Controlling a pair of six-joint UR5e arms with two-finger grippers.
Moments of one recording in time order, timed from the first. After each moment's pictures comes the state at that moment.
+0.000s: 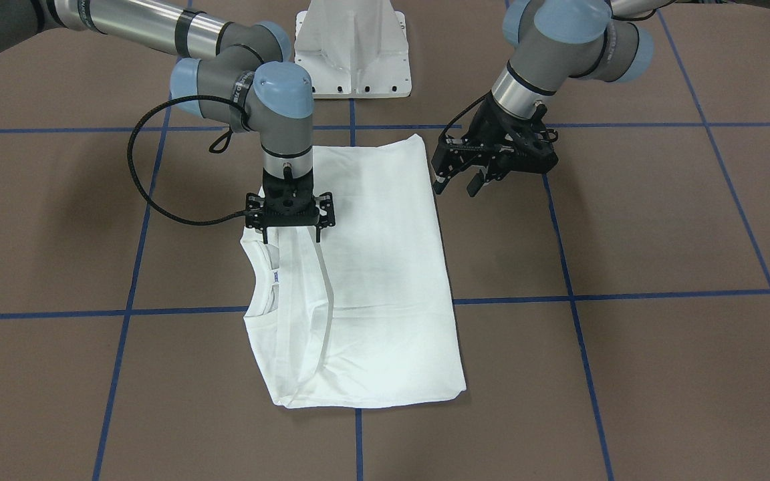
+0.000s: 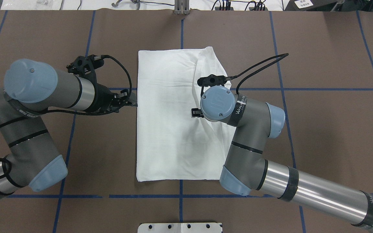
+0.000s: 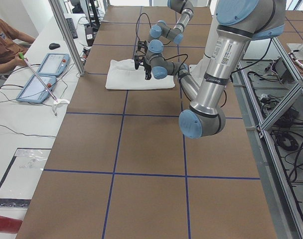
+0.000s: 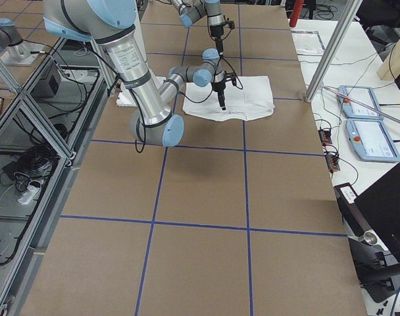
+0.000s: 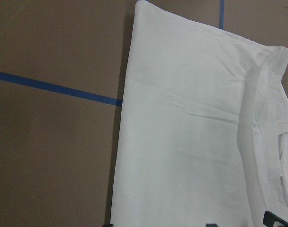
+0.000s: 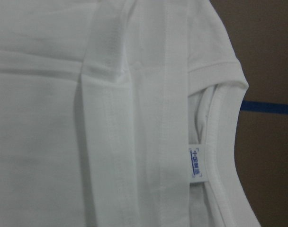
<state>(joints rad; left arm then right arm) -0.62 -1.96 -1.89 -2.00 -1.91 -1.44 0.50 -0.90 1.54 -1.49 1.59 1.14</state>
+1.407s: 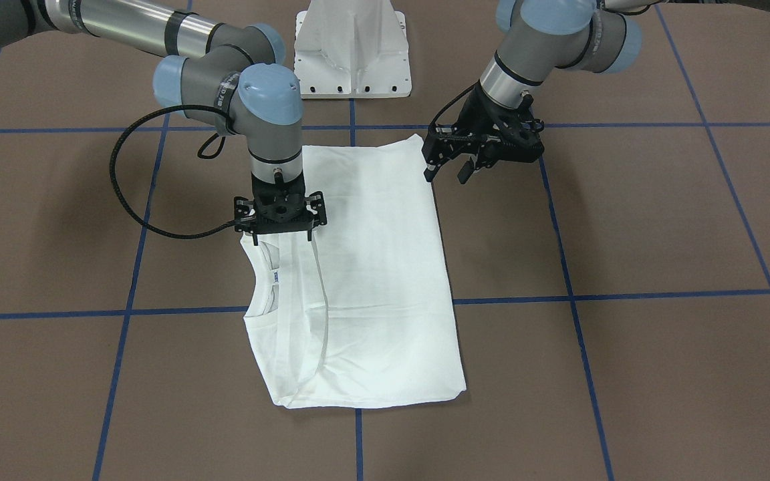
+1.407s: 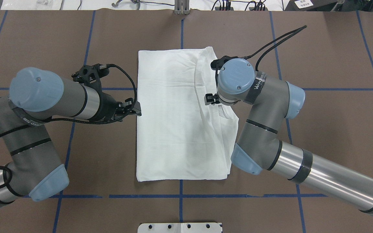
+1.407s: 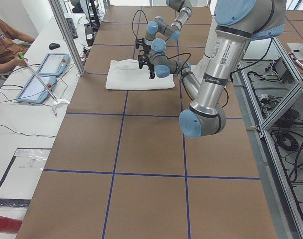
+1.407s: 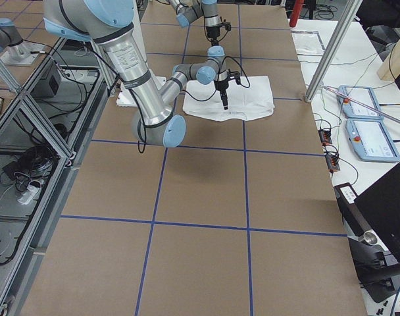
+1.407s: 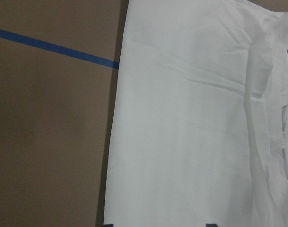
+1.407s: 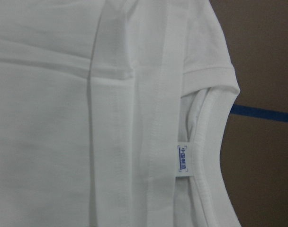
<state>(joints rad) -0.60 -1.96 -1.91 -1.97 -1.91 -1.46 0.51 -0.89 1.58 -1.56 1.67 1.05</state>
